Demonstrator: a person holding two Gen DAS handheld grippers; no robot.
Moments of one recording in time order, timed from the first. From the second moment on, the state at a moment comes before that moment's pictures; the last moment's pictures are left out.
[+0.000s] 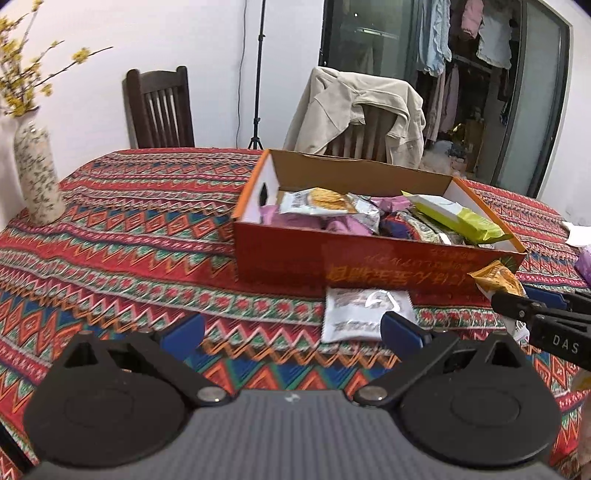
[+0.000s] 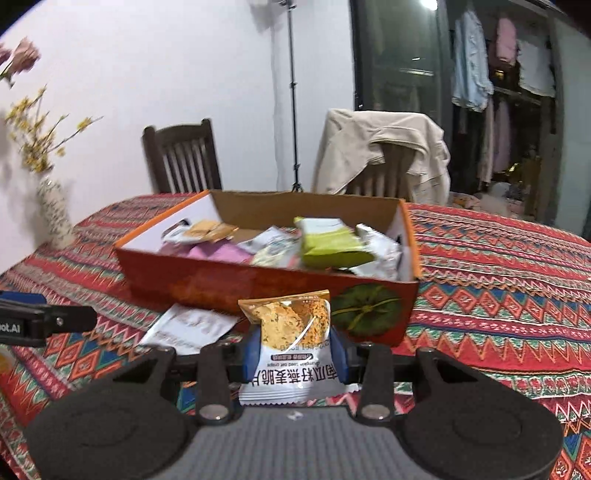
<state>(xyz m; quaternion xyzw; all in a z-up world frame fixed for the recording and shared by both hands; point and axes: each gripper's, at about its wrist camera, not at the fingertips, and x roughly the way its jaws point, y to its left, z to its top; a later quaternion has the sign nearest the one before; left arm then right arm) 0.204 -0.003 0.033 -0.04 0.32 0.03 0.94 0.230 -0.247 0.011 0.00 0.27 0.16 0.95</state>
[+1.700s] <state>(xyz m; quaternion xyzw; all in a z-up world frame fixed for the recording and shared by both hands) 0.266 -0.054 -0.015 0.01 0.35 0.00 0.94 0.235 -0.259 -0.014 0.02 0.29 0.12 0.95</state>
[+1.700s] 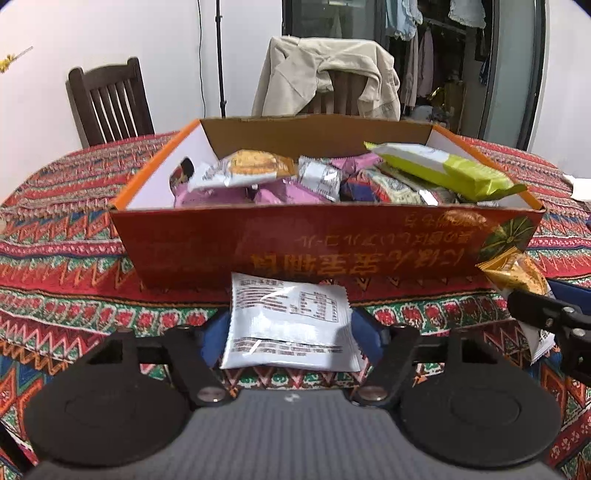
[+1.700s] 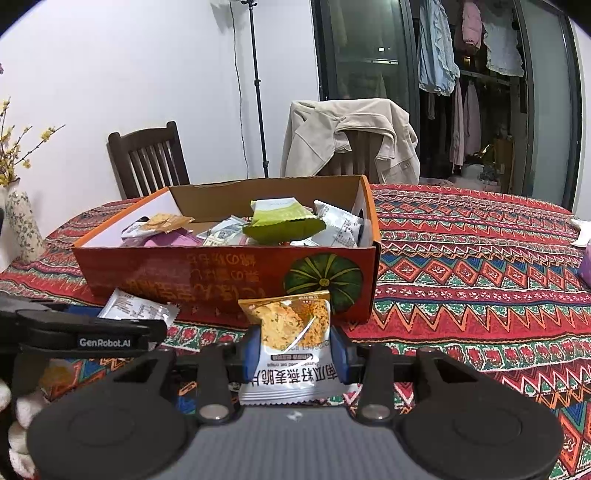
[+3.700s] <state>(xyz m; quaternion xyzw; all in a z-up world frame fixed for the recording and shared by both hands) 0.205 -0.054 0.107 0.04 0.13 -0.06 0.99 0.236 -0.234 0.075 0.02 0.15 0.14 0.98</state>
